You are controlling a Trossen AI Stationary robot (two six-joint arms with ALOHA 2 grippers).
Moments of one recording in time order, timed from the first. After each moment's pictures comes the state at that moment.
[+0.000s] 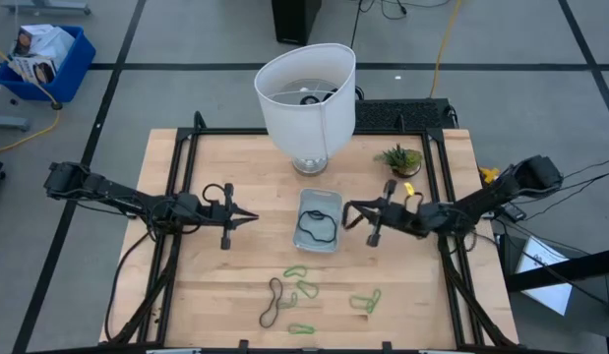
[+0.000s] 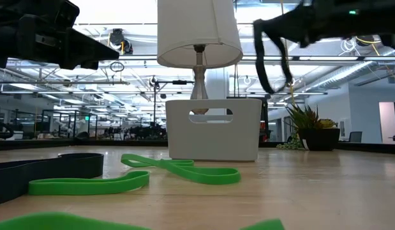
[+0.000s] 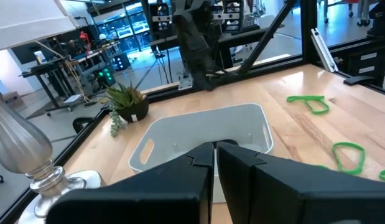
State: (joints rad) left arm -0.16 0.85 0.12 0.66 -0.14 0.24; right arm 0.30 1.18 0.30 1.00 0.62 -0.26
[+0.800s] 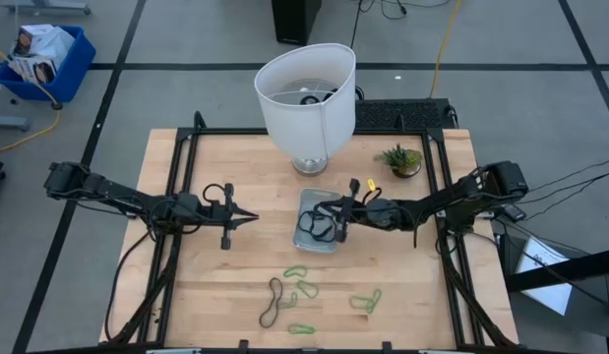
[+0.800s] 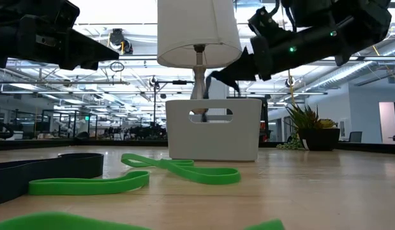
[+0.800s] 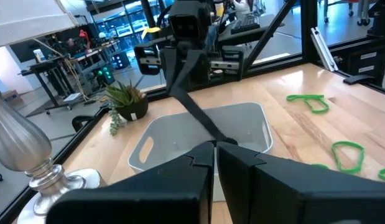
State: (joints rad) left arm -0.16 0.85 0.12 0.65 -0.14 0.23; right arm 0.12 1.55 0.54 0.79 0.42 -0.11
